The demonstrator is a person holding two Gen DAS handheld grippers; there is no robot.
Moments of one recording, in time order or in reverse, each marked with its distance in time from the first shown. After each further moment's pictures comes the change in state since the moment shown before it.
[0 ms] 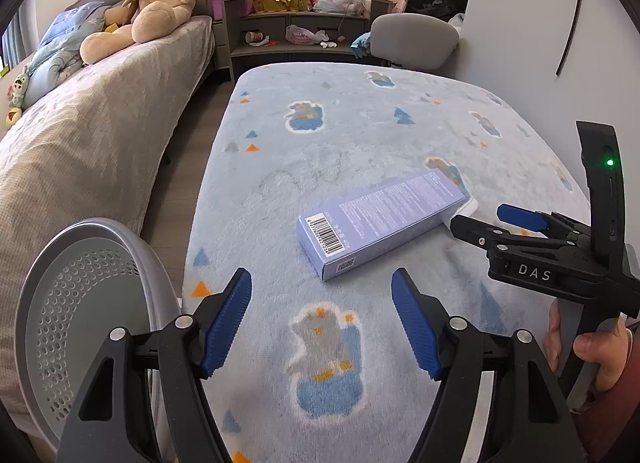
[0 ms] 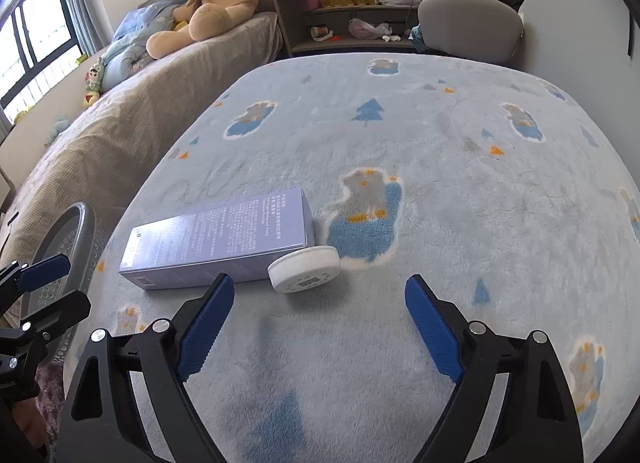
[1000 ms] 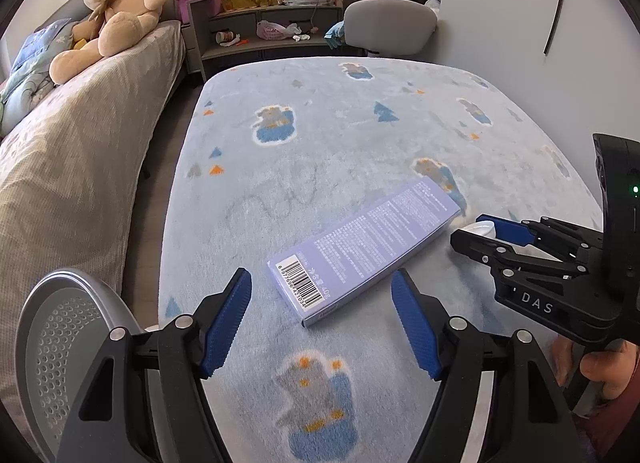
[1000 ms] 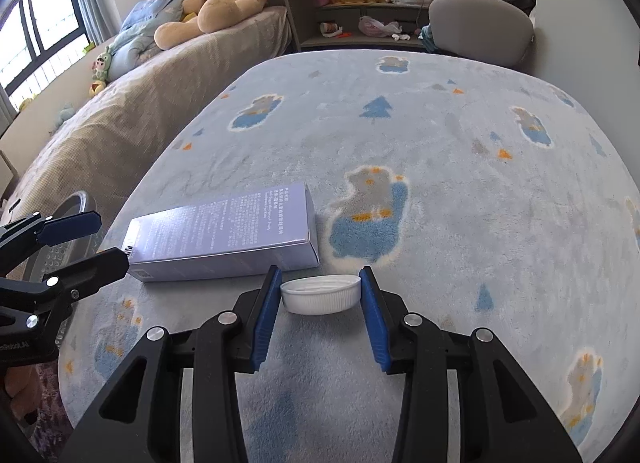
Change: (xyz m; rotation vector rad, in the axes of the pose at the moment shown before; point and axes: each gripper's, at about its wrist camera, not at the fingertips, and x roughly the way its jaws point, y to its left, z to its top) left arm 0.029 -0.015 0.029 0.095 0.036 -0.044; right arm 0.001 0.000 -0.001 -0.026 0.012 0.015
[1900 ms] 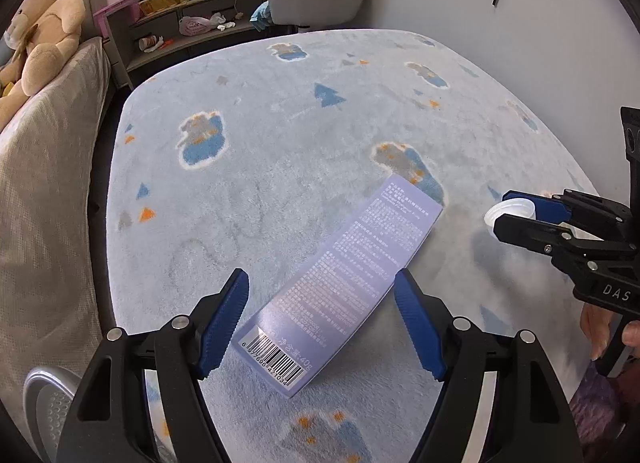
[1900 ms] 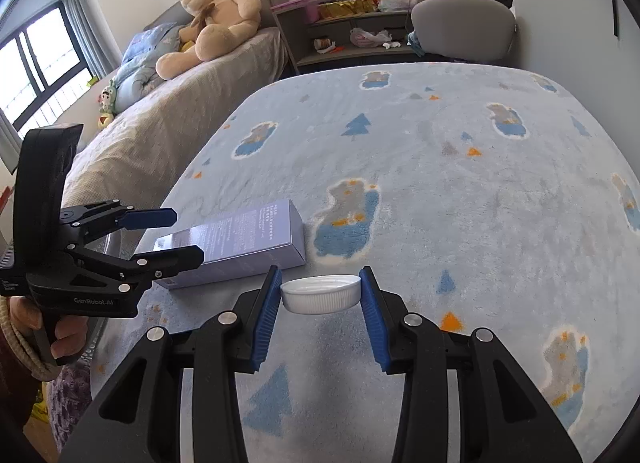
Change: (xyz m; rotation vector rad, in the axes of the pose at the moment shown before) left arm 0.045 -0.010 0.034 0.215 0.103 -0.170; right arm -0.037 -0.028 -0.004 0.089 -0.053 0.069
